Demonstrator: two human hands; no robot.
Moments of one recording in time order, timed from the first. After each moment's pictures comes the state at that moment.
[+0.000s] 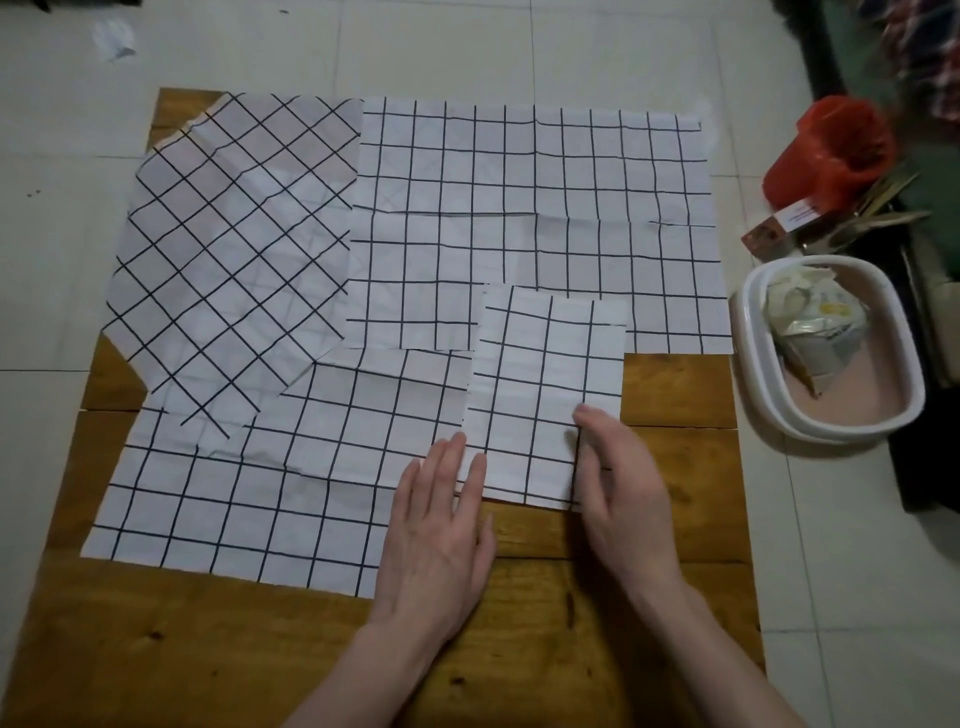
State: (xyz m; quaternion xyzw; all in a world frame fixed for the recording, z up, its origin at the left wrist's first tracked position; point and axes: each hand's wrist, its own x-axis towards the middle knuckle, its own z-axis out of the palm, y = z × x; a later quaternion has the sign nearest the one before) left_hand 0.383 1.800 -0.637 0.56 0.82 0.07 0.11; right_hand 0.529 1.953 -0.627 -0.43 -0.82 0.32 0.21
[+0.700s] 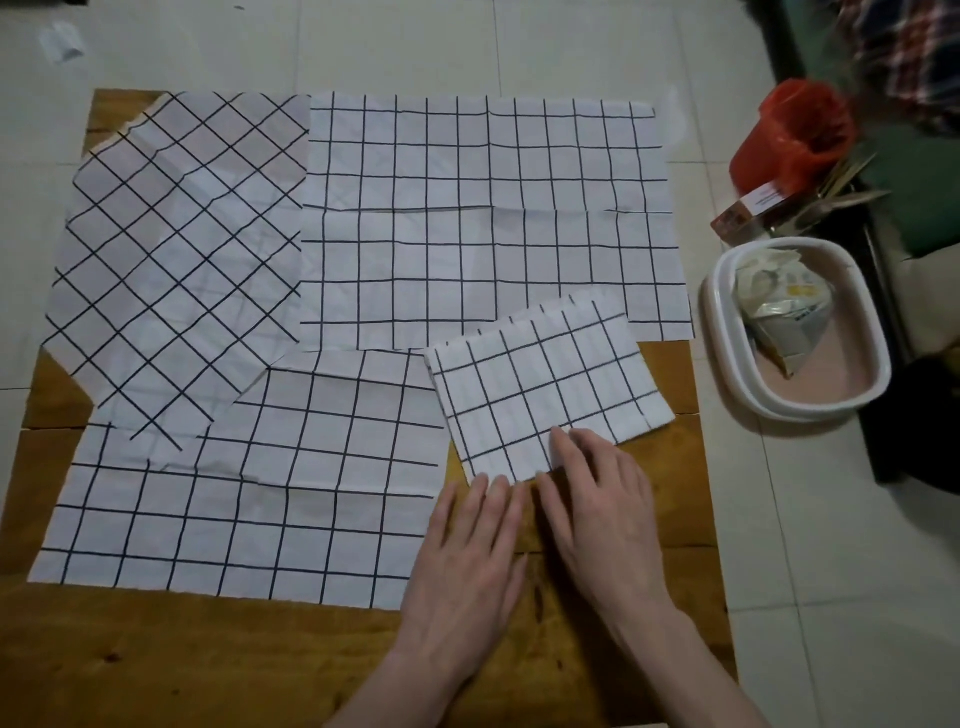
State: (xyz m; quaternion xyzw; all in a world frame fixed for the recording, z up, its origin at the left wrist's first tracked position) left_hand 0.432 1.816 -0.635 0.66 0.74 -0.01 0.13; right_hand 0.560 1.936 -0.625 -0.47 -0.87 0.14 0.01
